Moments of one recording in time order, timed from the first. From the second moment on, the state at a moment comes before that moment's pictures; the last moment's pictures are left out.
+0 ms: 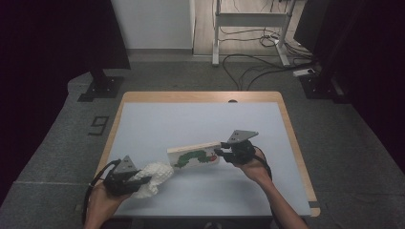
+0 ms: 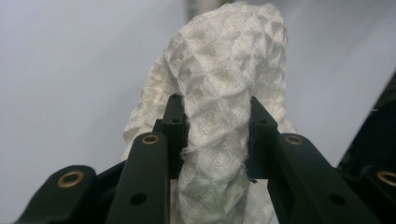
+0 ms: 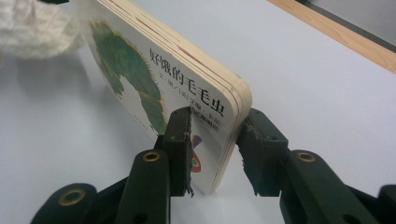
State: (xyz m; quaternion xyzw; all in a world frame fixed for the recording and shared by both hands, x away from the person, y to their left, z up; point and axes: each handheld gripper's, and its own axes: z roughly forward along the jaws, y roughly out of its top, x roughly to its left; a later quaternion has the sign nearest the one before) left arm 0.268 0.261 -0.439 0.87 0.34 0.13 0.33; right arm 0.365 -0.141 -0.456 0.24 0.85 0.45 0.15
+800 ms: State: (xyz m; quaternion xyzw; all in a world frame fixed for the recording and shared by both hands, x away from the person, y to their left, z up) left arm 0.327 0.233 -0.480 0.87 0.36 0.11 0.32; right arm 0.365 -0.141 -0.457 0.24 0.85 0.45 0.15
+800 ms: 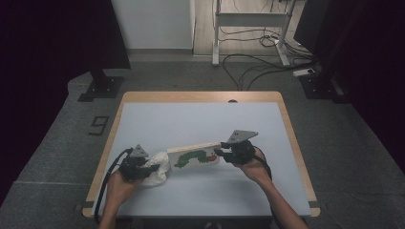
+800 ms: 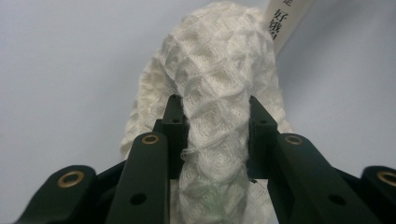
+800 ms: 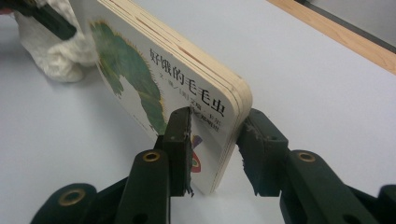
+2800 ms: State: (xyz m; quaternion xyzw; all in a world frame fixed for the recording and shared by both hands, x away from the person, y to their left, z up) left arm 0.332 0.215 -0.499 0.87 0.35 0.09 0.33; right arm 0.363 -0.141 -0.459 0.24 0.85 0.45 0.15
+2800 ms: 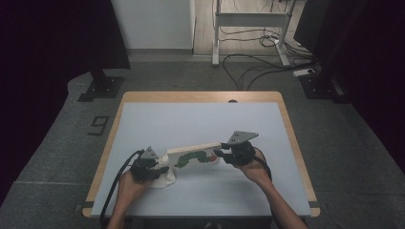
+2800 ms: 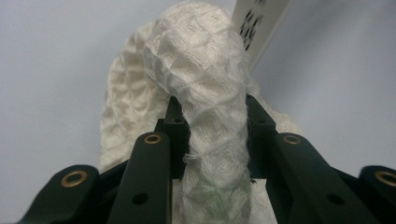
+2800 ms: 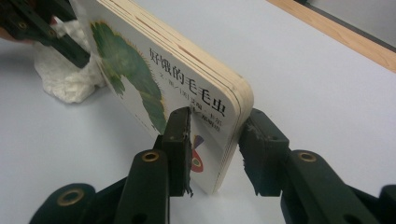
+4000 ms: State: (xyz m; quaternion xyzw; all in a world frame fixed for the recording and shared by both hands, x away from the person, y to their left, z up) left arm 0.322 0.241 -0.427 0.85 0.34 0.13 0.39; right arm 0.361 -0.140 -0.460 0.24 0.84 0.45 0.15
